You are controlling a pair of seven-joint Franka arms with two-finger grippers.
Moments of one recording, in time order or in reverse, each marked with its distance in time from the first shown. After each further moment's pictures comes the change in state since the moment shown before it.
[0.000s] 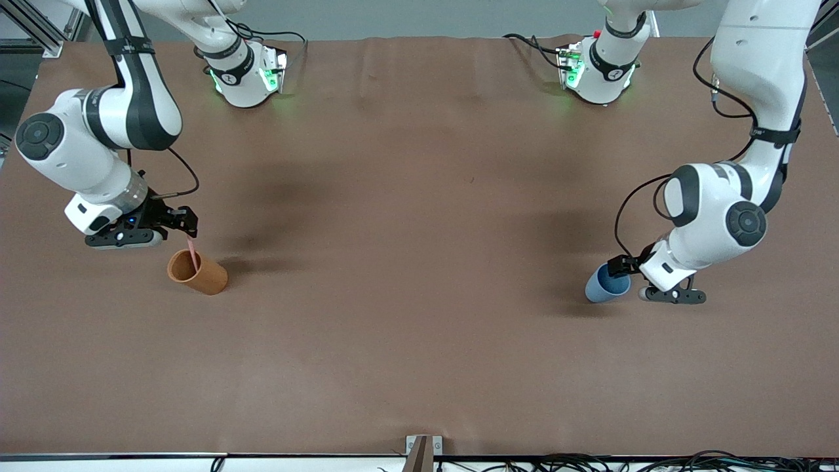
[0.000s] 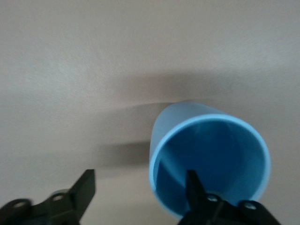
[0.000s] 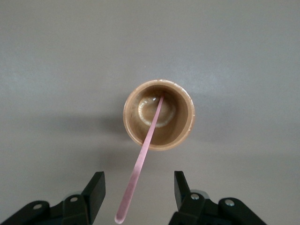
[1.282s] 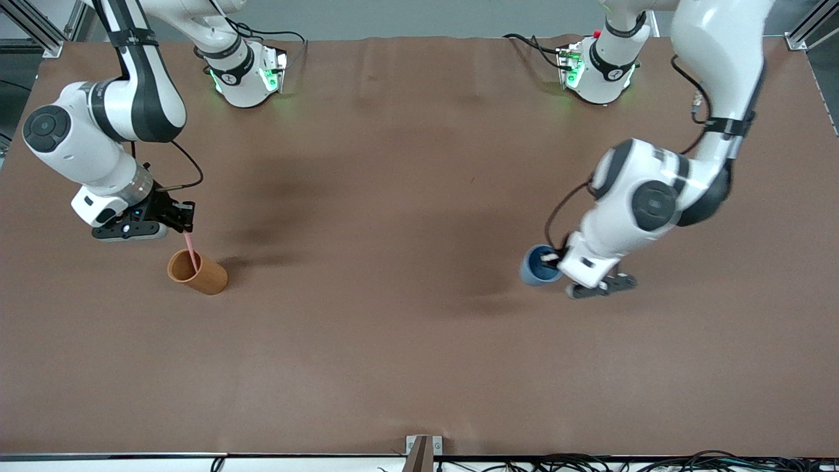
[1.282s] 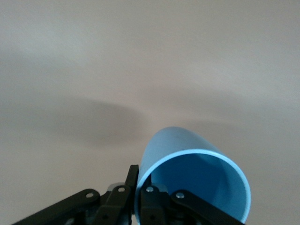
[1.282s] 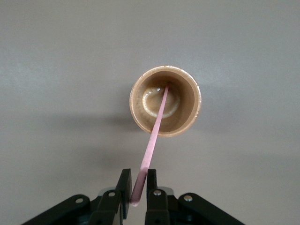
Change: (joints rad) left arm -0.060 -0.021 -0.361 0.224 0.183 -0.254 -0.821; right arm 0.011 -0.038 -0.001 -0.038 0.000 -0.009 0.008
